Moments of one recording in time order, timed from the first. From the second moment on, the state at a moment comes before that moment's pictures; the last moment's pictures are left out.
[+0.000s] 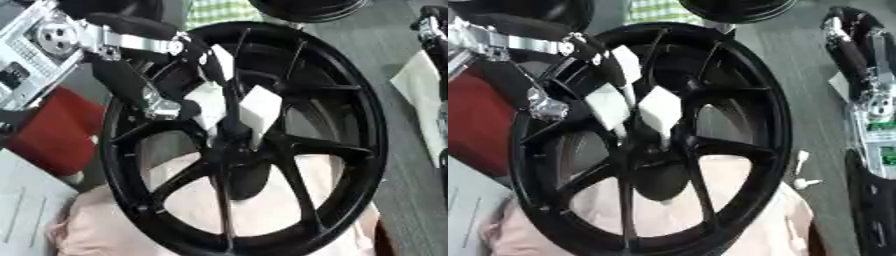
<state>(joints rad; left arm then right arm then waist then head) -1.23 0.48 -0.65 -1.35 -0.03 -0.30 -0.82 -0.43 -0.38 -0.35 -1.65 0.04 0.07 -0.07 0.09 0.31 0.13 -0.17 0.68</state>
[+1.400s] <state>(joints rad) -1.21 0.45 -0.65 -1.25 -0.12 -0.34 -0.78 -0.44 -0.38 -0.33 -1.65 0.04 0.07 -0.06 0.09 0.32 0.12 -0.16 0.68</state>
